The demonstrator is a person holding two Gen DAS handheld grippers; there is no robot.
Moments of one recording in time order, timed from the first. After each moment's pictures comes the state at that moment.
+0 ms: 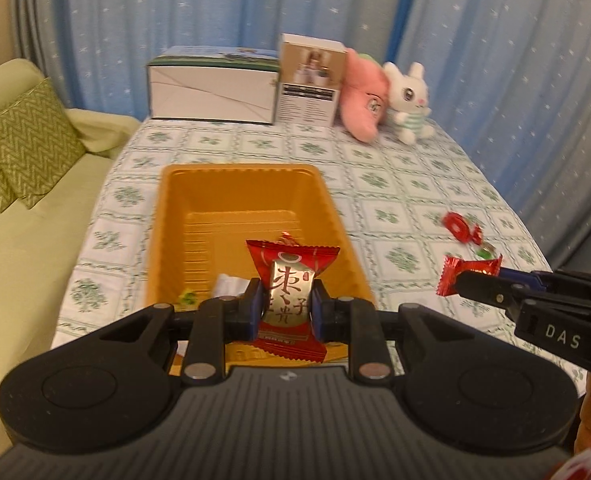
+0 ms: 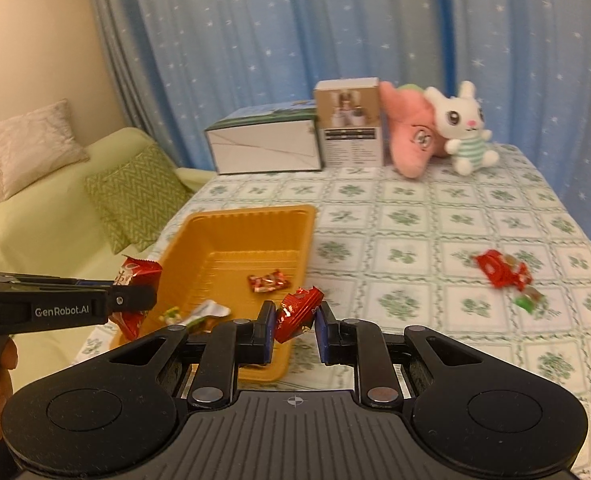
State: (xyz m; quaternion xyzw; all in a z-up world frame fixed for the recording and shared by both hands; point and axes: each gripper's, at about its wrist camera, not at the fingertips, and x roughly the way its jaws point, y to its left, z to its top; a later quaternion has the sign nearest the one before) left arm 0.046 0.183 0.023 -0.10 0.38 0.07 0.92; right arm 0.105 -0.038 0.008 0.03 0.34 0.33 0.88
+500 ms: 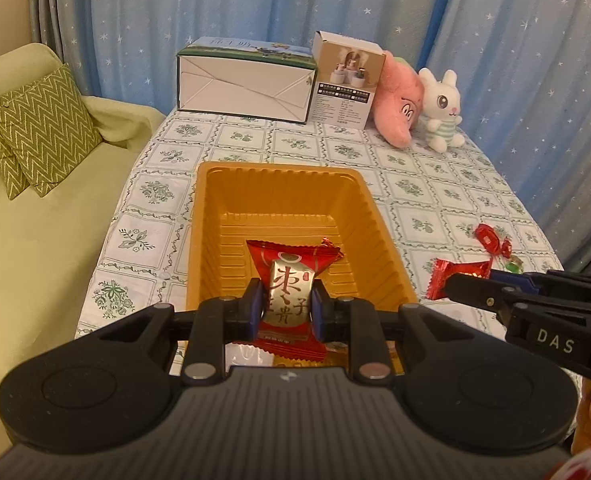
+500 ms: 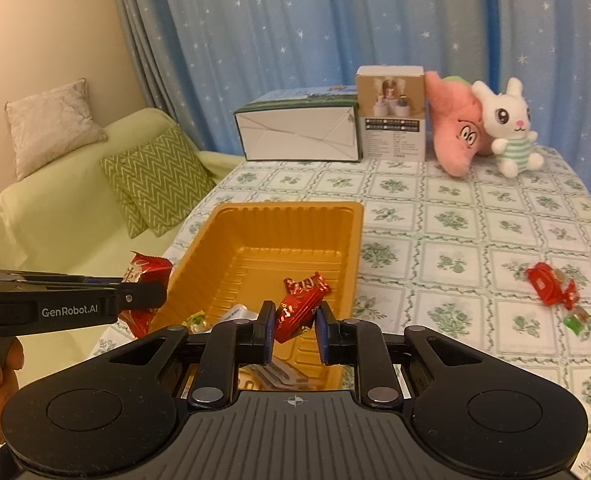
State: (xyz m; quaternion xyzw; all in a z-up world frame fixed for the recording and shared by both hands) left arm 0.057 0.225 0.011 -0.11 0.38 0.09 0.91; right arm 0.127 0.014 -0.004 0.01 0.35 0.36 0.86
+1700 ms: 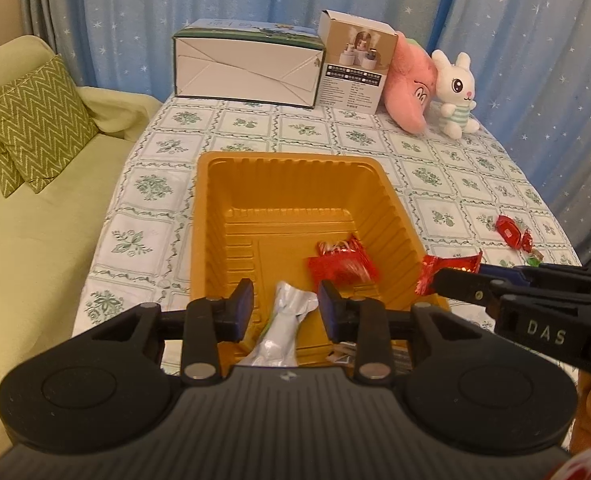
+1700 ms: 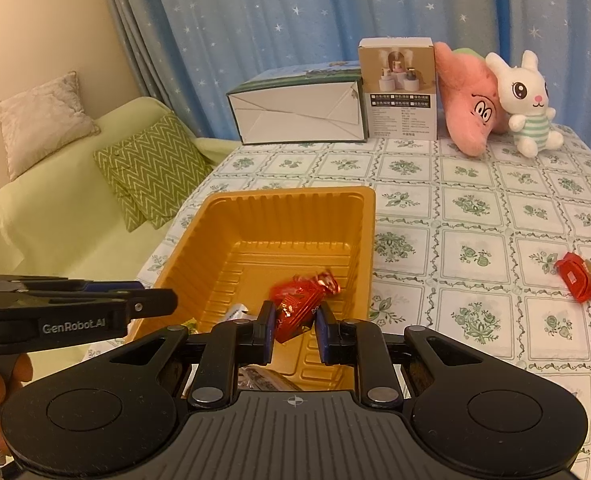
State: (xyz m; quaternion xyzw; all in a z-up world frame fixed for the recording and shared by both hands) left arm 0.085 0.244 -0.011 -0.11 0.40 0.09 0.90; right arm 0.157 0.041 -0.025 0.02 0.38 0.36 0.85
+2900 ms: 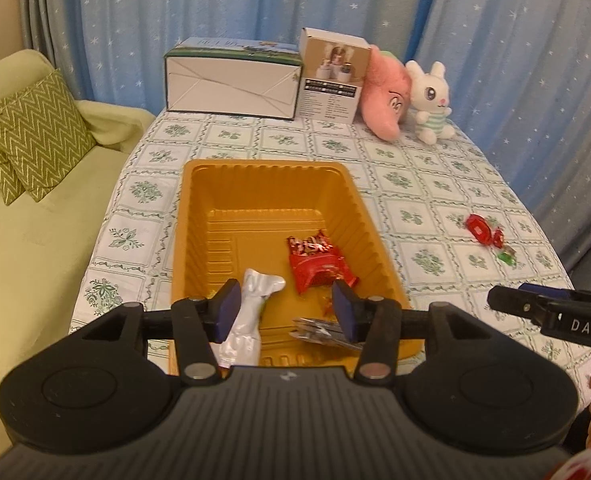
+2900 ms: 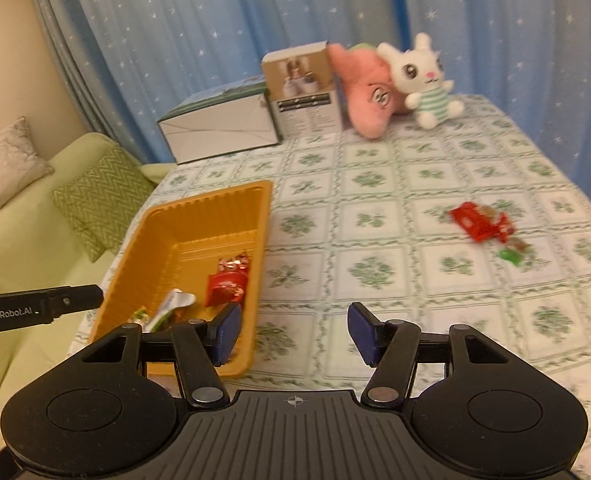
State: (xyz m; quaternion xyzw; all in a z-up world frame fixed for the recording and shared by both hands) left arm 0.052 0.202 0.017 -0.10 0.38 0.08 0.91; right arm 0.125 -0.063 -0.009 0.07 0.39 0.27 0.88
